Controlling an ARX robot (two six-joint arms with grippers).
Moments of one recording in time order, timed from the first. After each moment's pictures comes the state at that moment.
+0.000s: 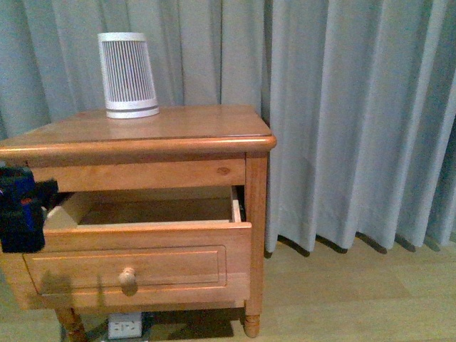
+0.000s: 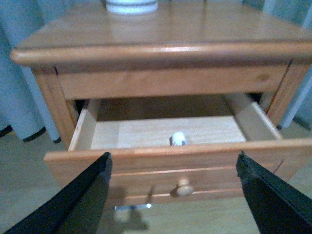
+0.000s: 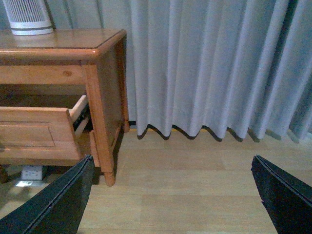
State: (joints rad) left arm -0.14 1.39 0.47 0.81 -0.04 0.00; right arm 0.00 0.00 0.01 0.00 0.00 0.00
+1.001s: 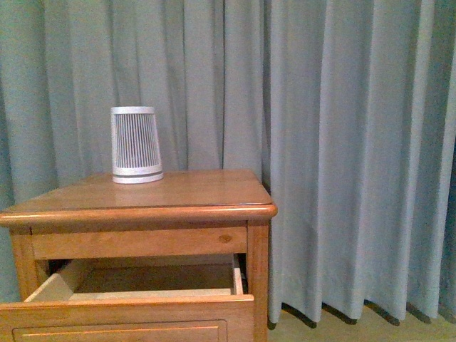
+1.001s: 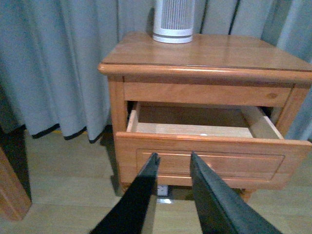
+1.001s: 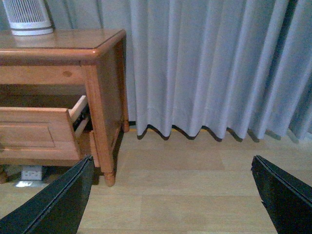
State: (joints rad) left arm -0.01 0.60 0.21 0.38 -0.01 -0.01; right arm 0.00 0.00 0.01 0.00 0.00 0.00
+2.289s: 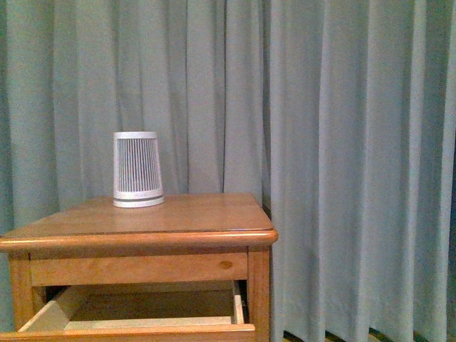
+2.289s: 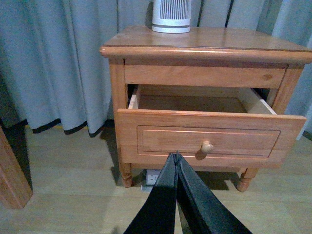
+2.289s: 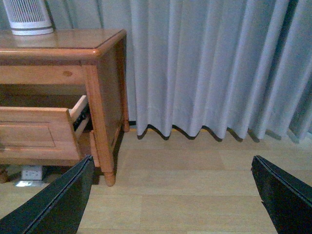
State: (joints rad) left arm 0.00 0.19 0.01 0.20 0.00 -0.01; right arm 0.00 0.00 0.01 0.00 0.00 0.00
